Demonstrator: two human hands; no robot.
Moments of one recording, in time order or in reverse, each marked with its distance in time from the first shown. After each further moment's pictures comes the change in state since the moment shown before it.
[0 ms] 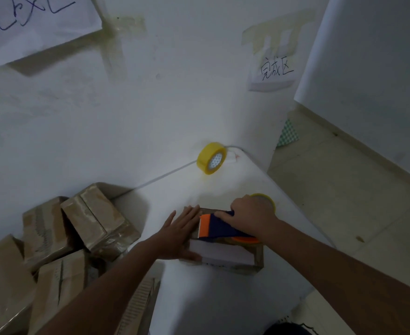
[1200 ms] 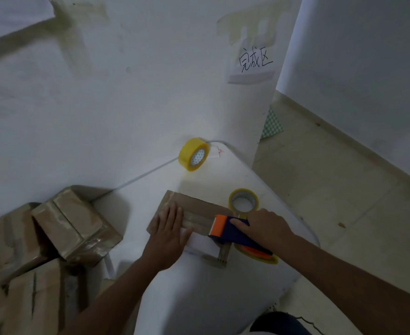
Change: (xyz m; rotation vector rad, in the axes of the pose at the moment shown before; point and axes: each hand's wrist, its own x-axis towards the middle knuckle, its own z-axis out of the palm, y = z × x) left_hand 0.014 0.038 0.026 -0.143 0.231 -0.252; right_hand -0.041 0.065 0.037 0.113 -0.066 0.208
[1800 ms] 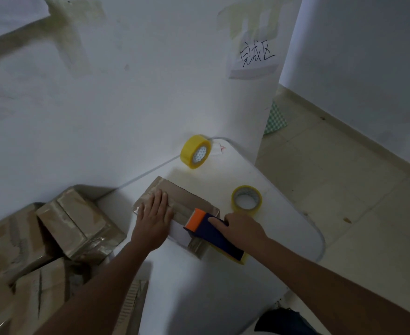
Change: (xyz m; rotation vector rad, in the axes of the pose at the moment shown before) left_hand 0.021 -0.045 -0.018 0.190 0.071 -0.039; right_hand 0.018 -0.044 0.033 0.288 -0.083 0.013
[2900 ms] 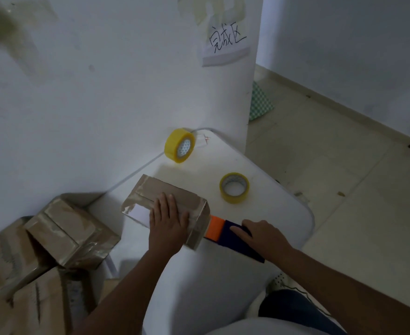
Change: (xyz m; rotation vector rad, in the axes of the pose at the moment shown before) left_hand -0.011 0.079 0.017 -0.098 0.000 -0.155; right_hand -0.044 0.093 0.031 0.098 0.083 -0.048
